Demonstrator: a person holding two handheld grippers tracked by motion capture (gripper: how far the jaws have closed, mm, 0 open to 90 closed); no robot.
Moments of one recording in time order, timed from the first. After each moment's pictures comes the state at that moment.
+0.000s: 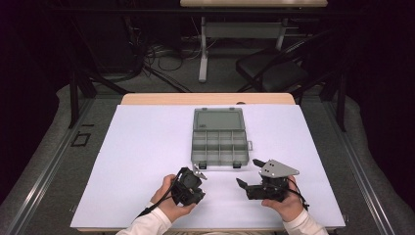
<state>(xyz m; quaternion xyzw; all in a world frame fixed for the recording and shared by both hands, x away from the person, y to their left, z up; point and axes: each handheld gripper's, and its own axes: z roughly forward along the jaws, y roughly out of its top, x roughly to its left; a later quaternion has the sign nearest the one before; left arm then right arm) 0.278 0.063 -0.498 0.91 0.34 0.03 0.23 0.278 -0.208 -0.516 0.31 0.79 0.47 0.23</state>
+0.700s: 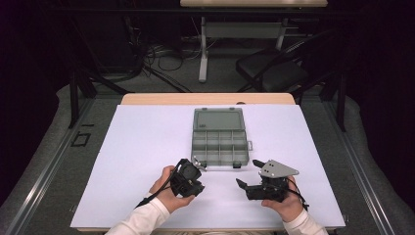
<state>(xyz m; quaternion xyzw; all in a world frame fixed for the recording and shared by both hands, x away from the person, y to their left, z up) 0.294 0.063 -0.483 0.92 0.33 0.03 0.22 0.278 -0.208 -0.517 0.31 0.79 0.47 0.22</state>
